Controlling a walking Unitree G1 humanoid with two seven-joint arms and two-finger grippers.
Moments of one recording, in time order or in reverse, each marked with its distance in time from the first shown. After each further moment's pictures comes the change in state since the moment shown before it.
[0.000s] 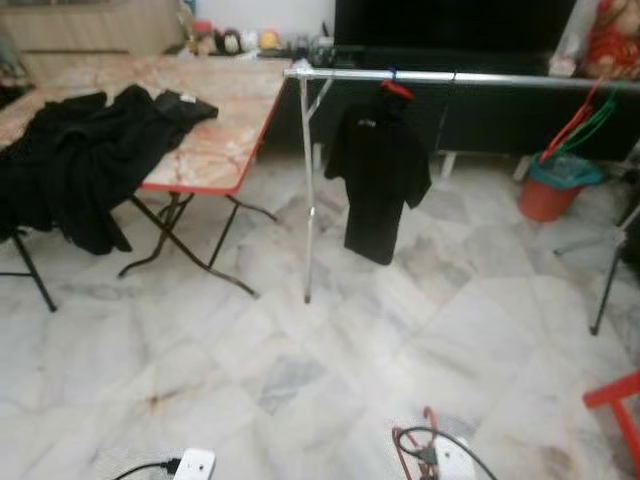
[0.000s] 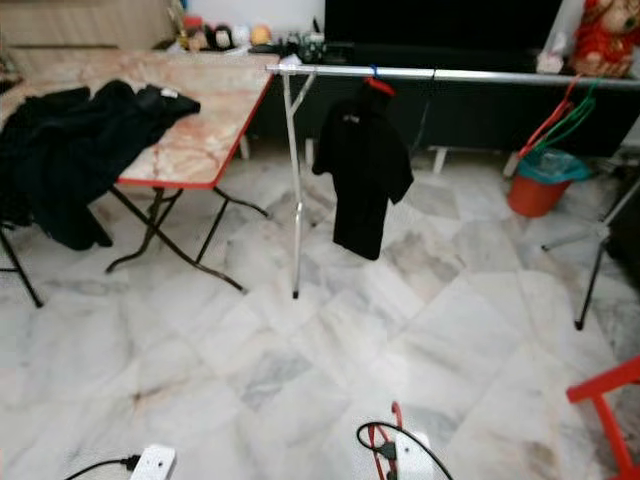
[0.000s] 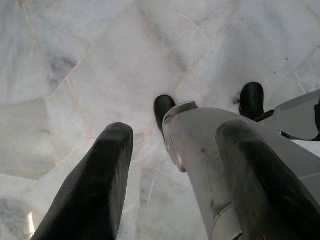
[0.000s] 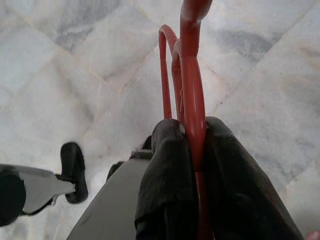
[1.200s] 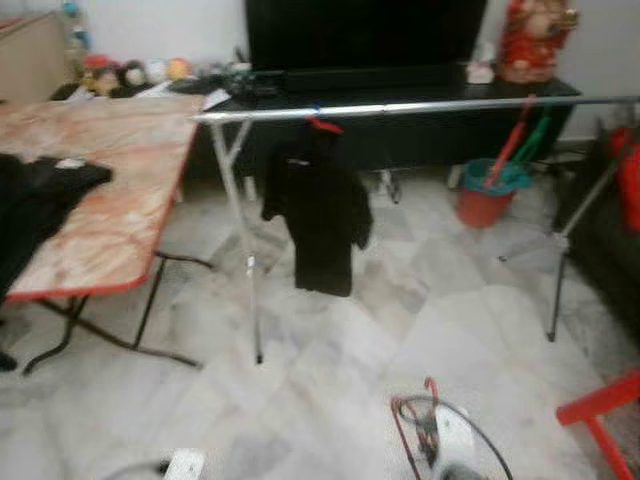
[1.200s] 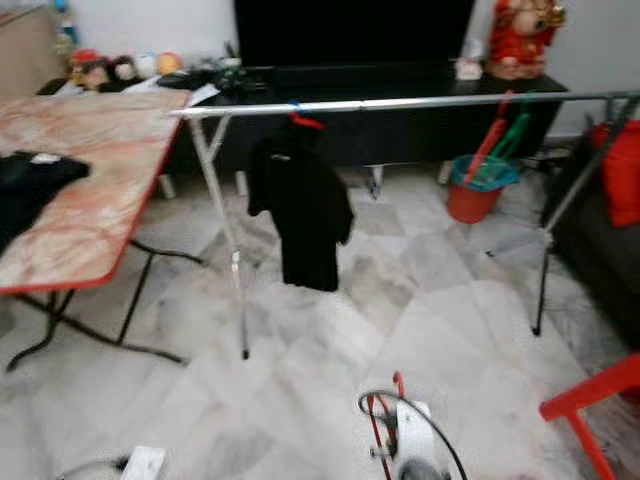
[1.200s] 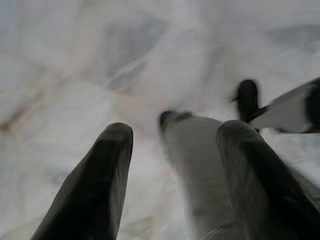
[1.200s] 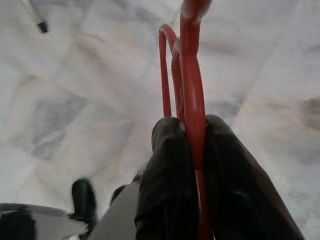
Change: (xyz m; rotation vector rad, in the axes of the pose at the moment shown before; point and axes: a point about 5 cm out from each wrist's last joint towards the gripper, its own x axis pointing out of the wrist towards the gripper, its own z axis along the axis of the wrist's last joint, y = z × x) left arm 0.003 -0.015 0.002 -0.004 -0.001 -0.056; right arm 0.005 -0.002 0.032 0.008 -0.042 -0.025
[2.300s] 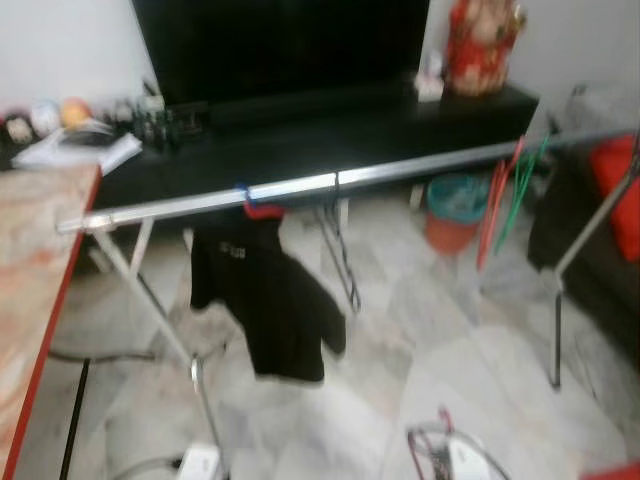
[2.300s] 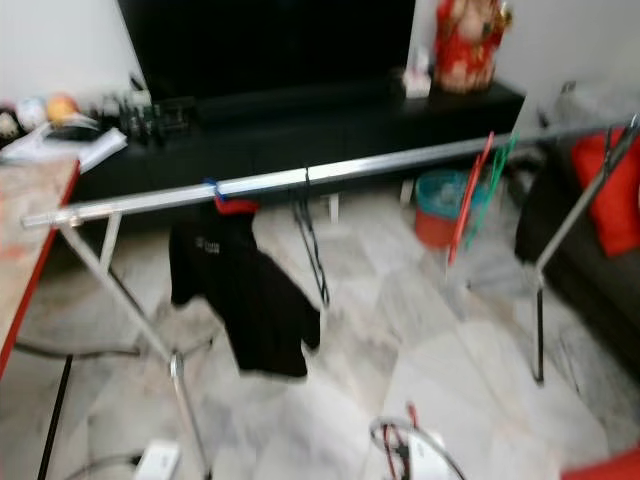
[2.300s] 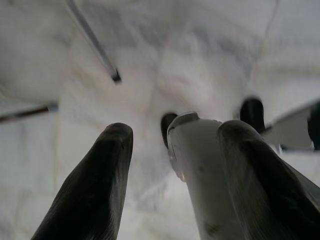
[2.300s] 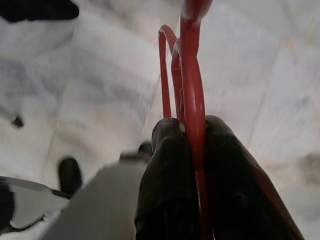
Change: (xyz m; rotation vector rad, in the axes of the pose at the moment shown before) left arm -0.002 0.013 0.009 -0.008 -0.042 0.063; right arm -0.006 -0.004 -0.028 -0.001 0.034 -0.020
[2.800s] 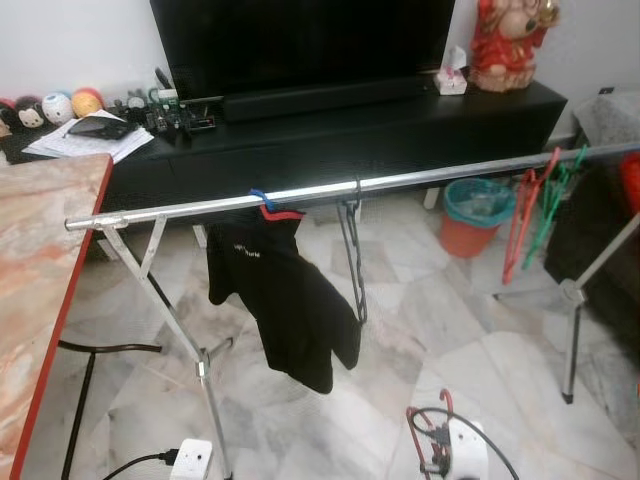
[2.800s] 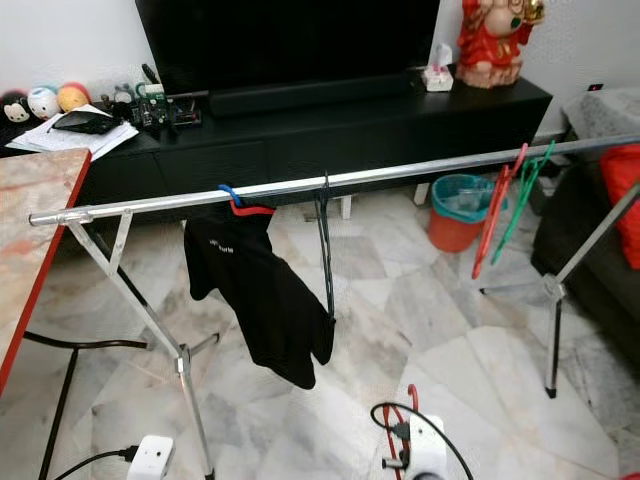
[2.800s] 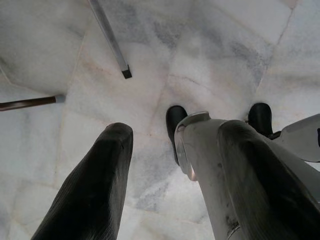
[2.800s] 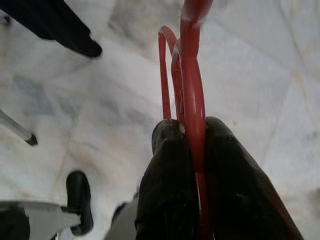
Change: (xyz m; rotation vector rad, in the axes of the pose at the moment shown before) left arm -0.001 0.005 -0.002 -0.016 0.003 0.017; right arm 0.004 0.006 0.029 0.012 -0.071 0.009
